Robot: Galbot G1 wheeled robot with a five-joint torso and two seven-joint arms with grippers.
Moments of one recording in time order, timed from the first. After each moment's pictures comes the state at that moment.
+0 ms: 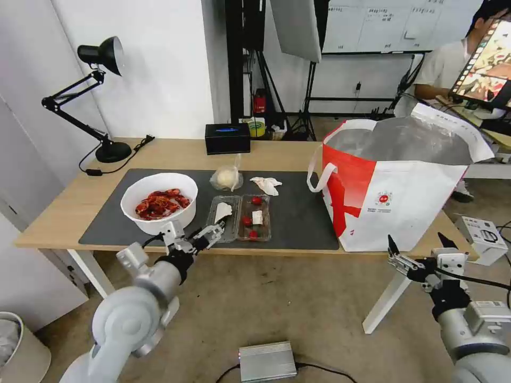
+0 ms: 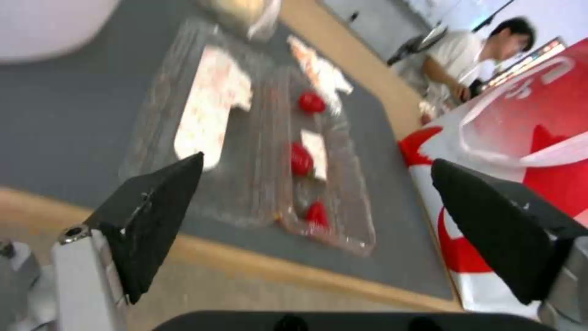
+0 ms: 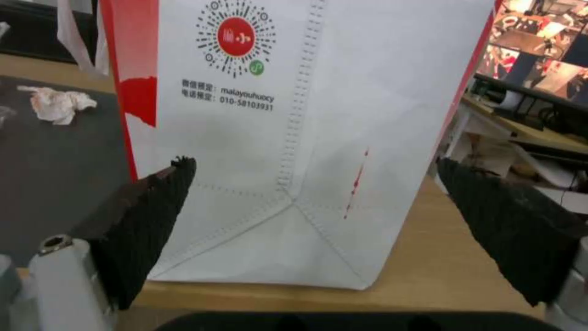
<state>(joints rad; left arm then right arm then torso) 1.23 -1.12 -0.37 -2.25 -1.34 0.47 -0.57 -1.77 1.19 0.81 2.38 0.28 -0.24 0.17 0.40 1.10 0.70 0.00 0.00</state>
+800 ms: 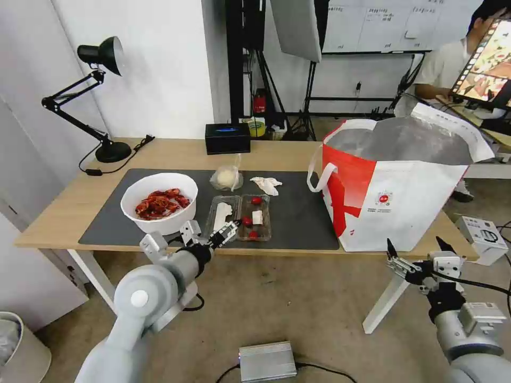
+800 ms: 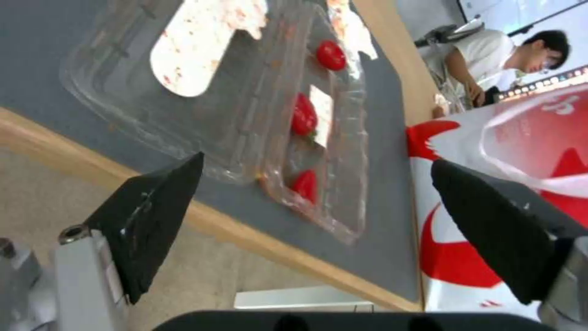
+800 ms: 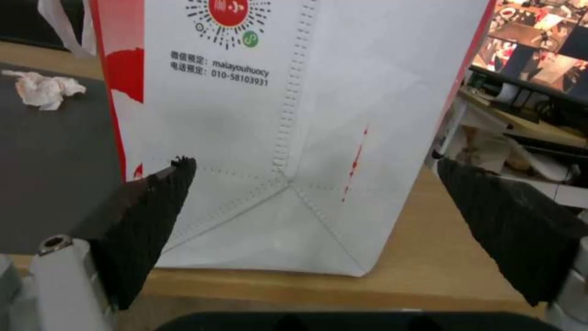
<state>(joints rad) 1.12 -1.27 -0.34 -2.18 -1.54 0.50 -0.81 -1.77 1.20 0.79 2.35 0.26 -0.24 0.17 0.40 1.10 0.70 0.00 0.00</state>
